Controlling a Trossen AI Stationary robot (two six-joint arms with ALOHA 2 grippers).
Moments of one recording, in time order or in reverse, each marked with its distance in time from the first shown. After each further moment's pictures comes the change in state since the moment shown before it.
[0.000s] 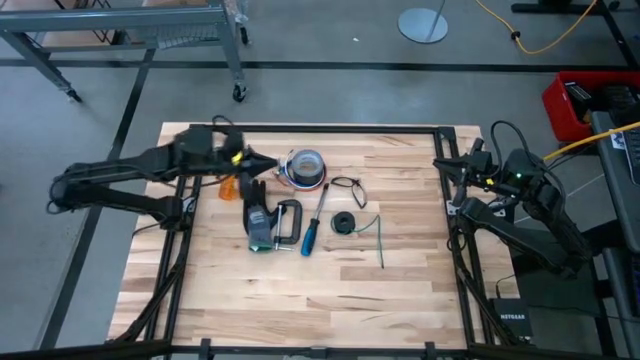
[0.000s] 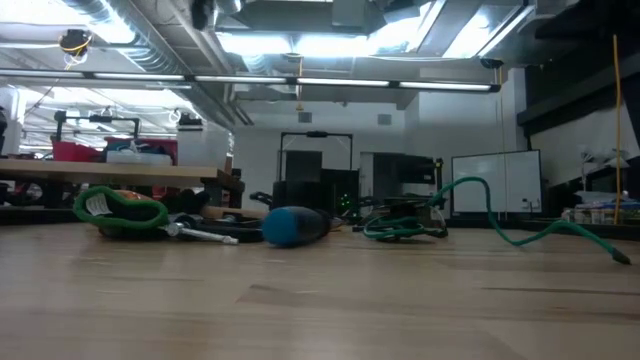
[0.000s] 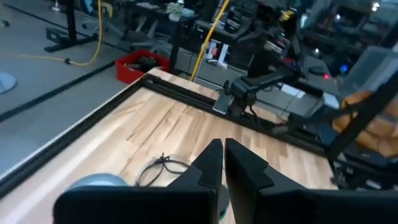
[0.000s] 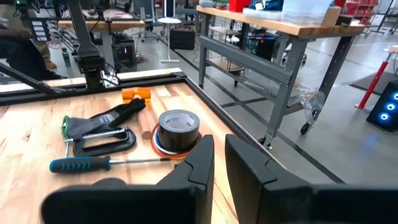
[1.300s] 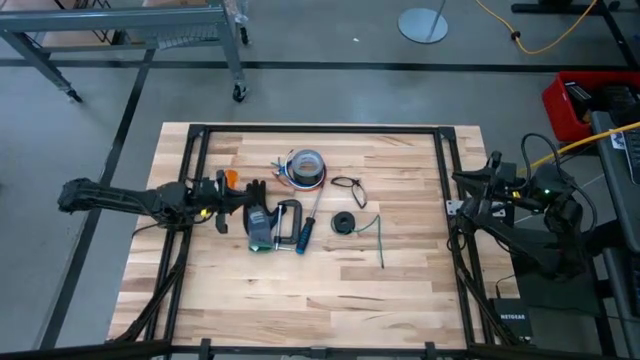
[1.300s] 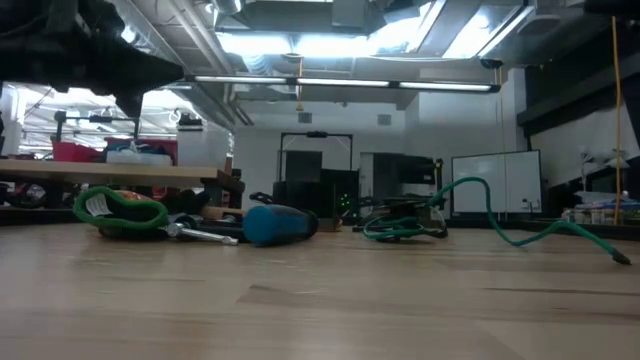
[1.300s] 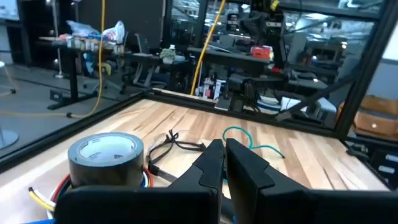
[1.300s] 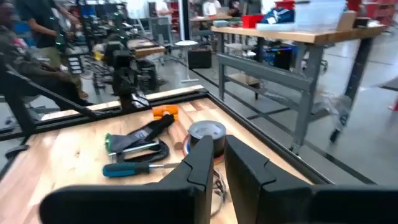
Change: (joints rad) left arm -0.248 -0.648 -0.907 0.513 -0.254 0.136; right arm 0.000 -0.174 0.085 -0.186 -0.072 0.131
